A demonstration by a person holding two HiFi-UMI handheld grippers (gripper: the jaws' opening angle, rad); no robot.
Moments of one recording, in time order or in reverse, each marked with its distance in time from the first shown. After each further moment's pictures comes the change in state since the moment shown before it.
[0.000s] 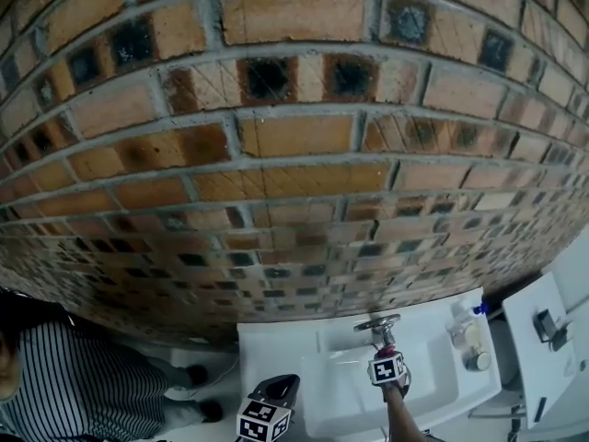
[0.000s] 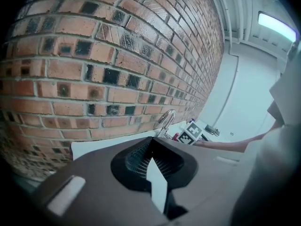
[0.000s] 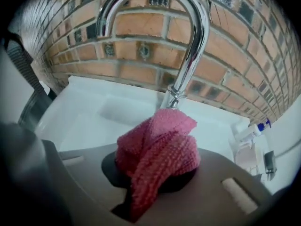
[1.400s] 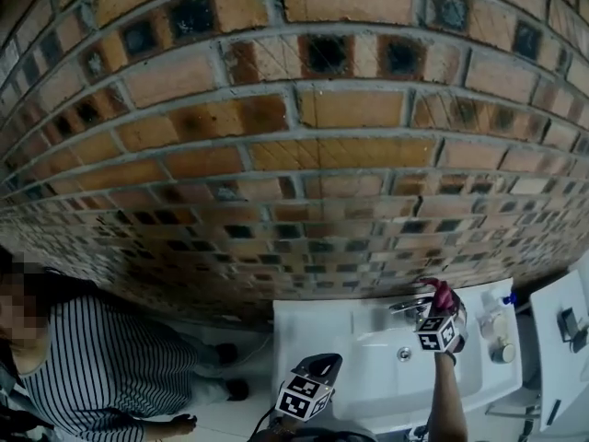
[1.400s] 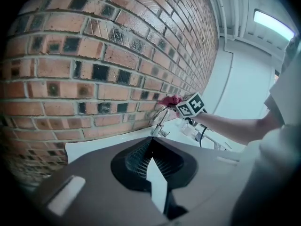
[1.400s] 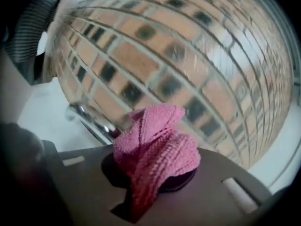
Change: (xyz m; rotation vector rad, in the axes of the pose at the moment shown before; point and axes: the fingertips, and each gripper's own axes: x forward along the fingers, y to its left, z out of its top) left arm 0.015 -0.020 -0.014 0.042 0.057 -0.049; right arm -0.120 -0.089 0.154 -0.339 -0.456 -0.460
